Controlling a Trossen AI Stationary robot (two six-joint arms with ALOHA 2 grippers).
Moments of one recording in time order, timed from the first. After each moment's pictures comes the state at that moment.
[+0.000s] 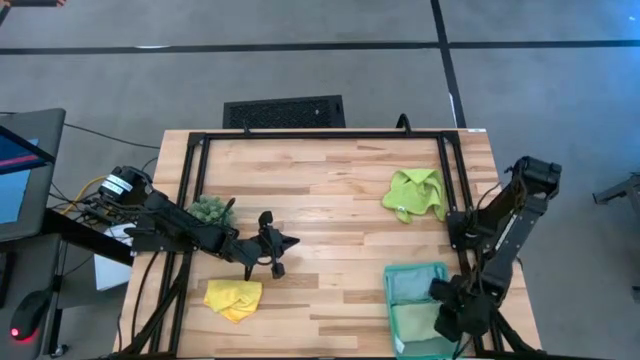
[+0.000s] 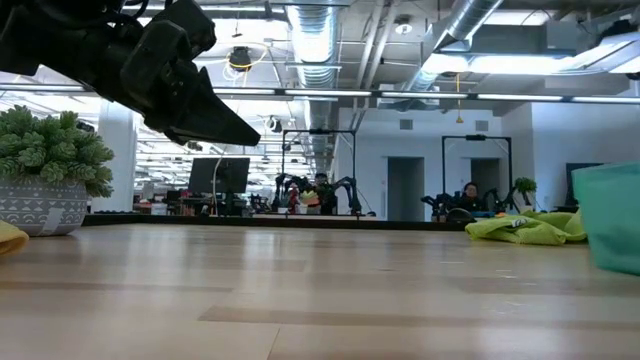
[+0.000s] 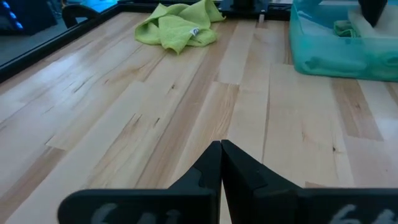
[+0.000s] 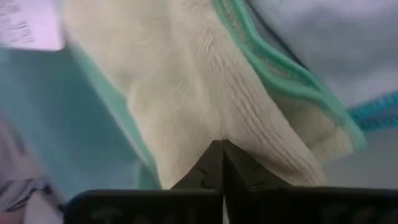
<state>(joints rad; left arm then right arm) -0.41 1.51 0.50 0.54 -0.64 -0.29 1.18 1.39 0.66 -0.42 0.06 1.72</state>
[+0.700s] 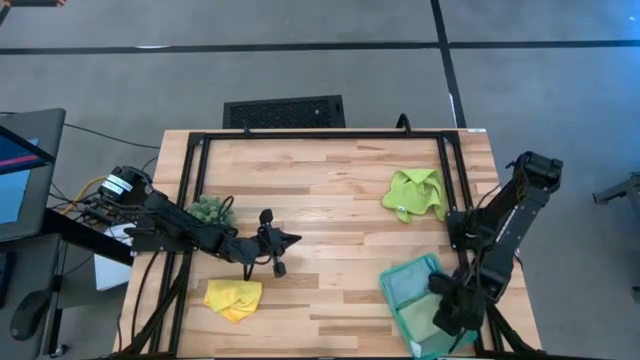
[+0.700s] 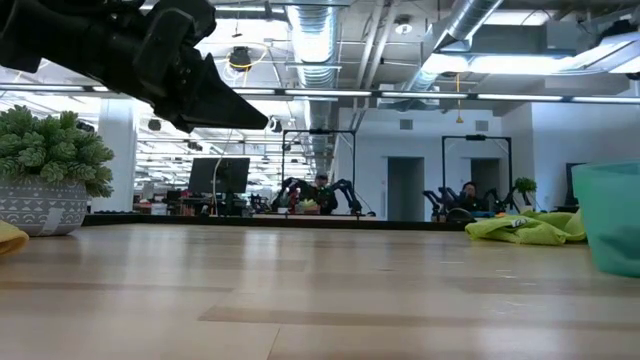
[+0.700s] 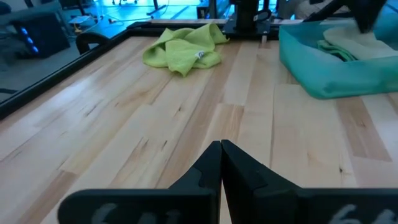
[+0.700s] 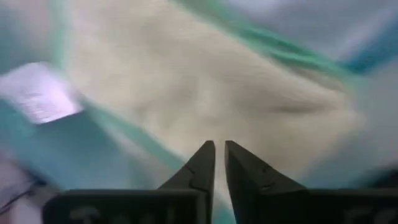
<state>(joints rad) -0.41 1.51 0.50 0.62 -0.68 -0.21 1.10 1.33 0.74 -0.64 -0.04 1.69</state>
